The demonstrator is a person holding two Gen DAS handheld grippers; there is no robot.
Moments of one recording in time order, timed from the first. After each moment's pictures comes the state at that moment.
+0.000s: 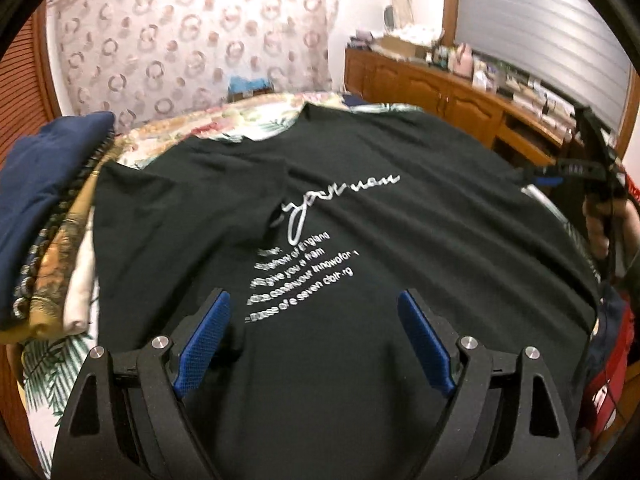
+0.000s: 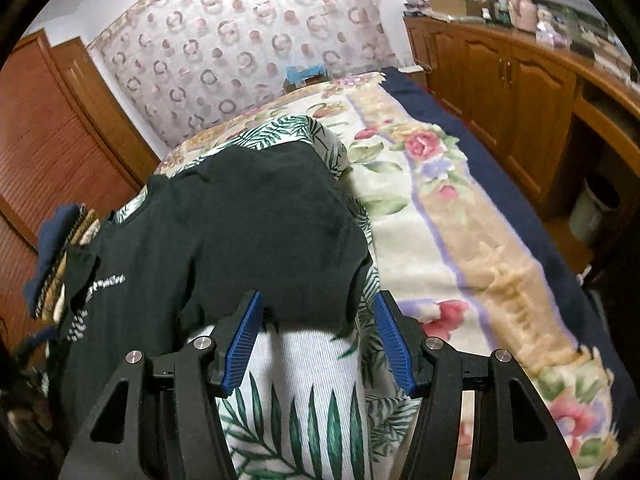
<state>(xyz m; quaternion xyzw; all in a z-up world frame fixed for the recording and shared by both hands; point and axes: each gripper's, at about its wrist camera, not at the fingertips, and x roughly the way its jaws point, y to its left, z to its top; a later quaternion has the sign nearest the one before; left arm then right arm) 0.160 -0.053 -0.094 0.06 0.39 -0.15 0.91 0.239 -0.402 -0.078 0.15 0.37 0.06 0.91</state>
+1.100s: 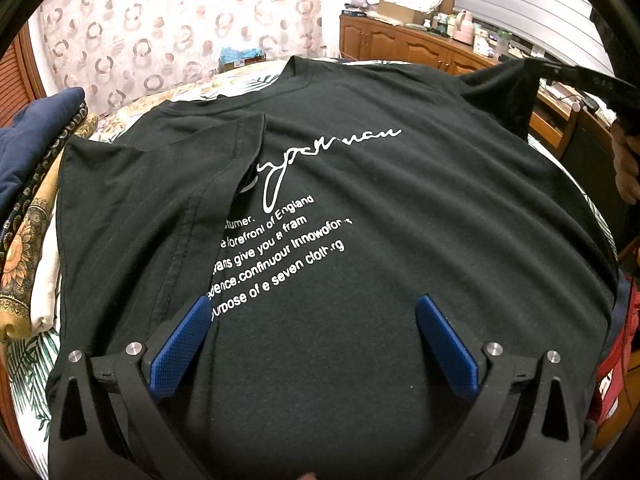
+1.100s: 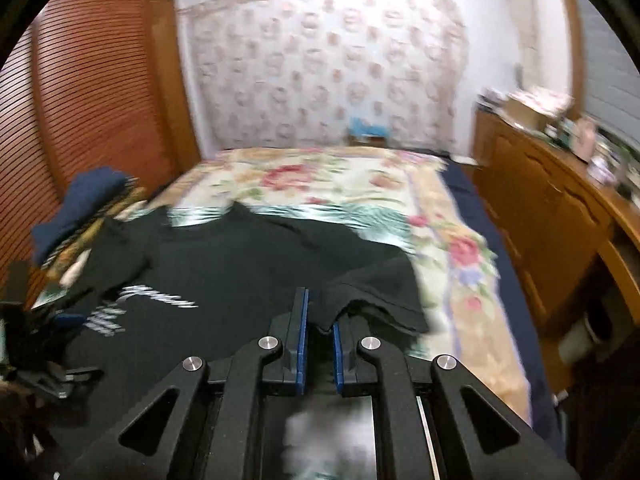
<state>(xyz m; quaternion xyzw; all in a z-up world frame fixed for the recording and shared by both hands) 0.168 -0.071 -0.119 0.07 0.44 -0.15 0.88 0.225 -0.296 -0.004 -0.02 0.27 0.13 0.95</state>
